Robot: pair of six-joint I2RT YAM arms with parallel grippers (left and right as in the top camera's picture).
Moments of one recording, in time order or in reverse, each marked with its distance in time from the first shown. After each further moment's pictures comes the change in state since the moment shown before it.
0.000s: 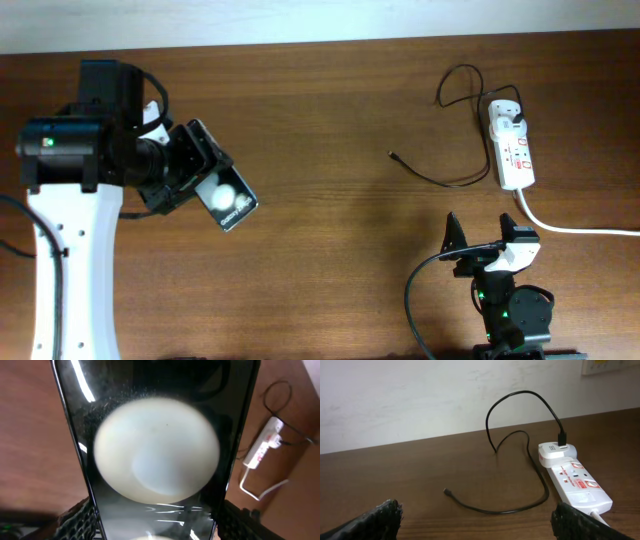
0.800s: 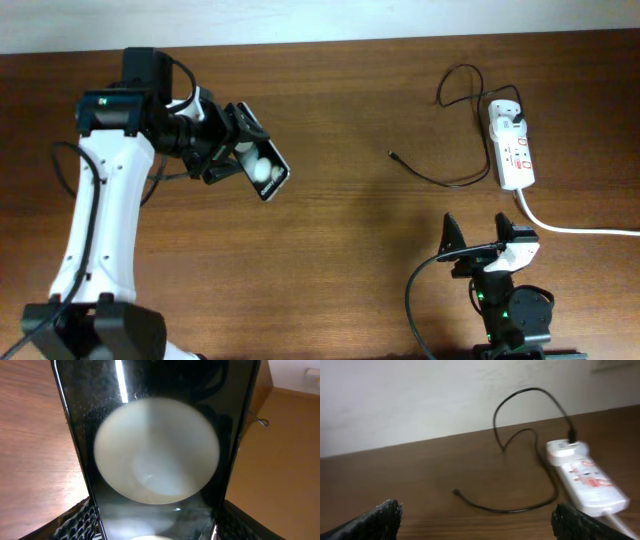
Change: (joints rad) left arm 0.000 0.191 -0.115 0.264 0.339 0.000; right arm 0.000 0.000 0.000 0.003 -0.046 0.060
